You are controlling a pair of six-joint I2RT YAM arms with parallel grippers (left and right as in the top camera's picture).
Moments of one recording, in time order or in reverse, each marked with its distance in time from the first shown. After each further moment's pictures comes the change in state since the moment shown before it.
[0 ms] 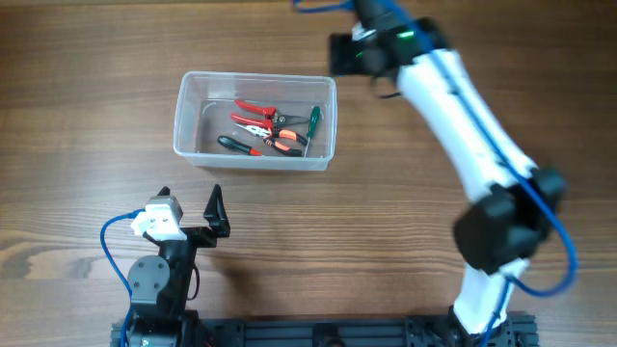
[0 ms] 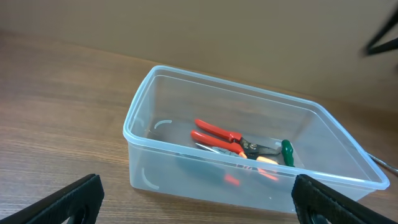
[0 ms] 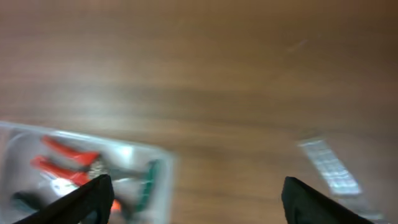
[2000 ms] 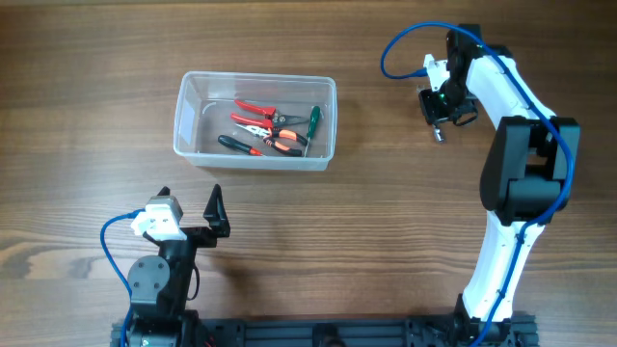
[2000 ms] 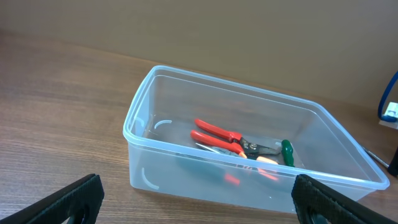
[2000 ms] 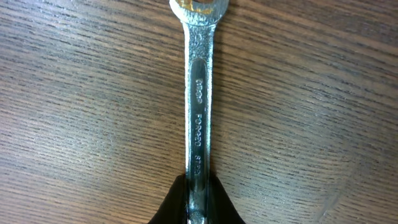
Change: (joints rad) left arm 0.000 0.000 0.000 0.000 0.000 0.000; right arm -0.364 0.280 -0.235 -0.006 -0.160 -0.469
